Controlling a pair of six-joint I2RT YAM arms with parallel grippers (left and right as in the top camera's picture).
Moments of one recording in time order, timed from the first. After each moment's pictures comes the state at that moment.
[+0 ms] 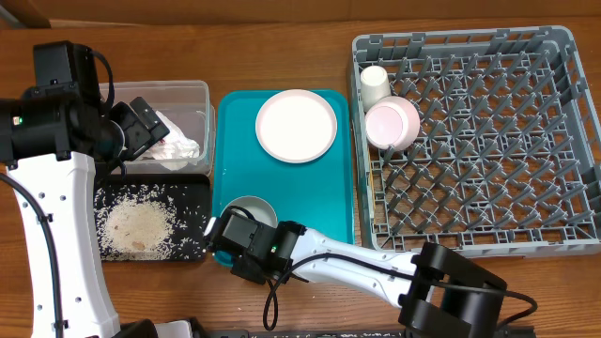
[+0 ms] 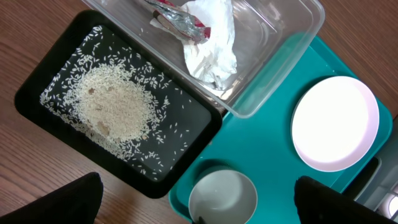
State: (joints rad) left arm 0.17 1.51 1.78 -1.49 -0.02 -0.55; right arm 1.17 1.91 1.27 -0.50 -0.04 -0.04
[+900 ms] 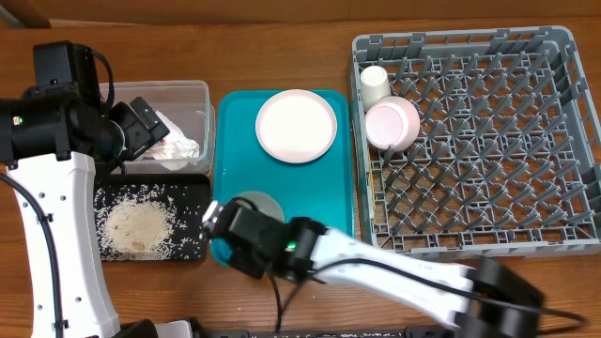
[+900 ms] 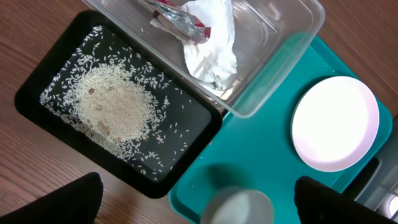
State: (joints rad) left arm 0.17 1.51 1.78 -1.49 -0.02 -0.55; right arm 1.15 1.74 1.30 -0.54 -0.01 0.06
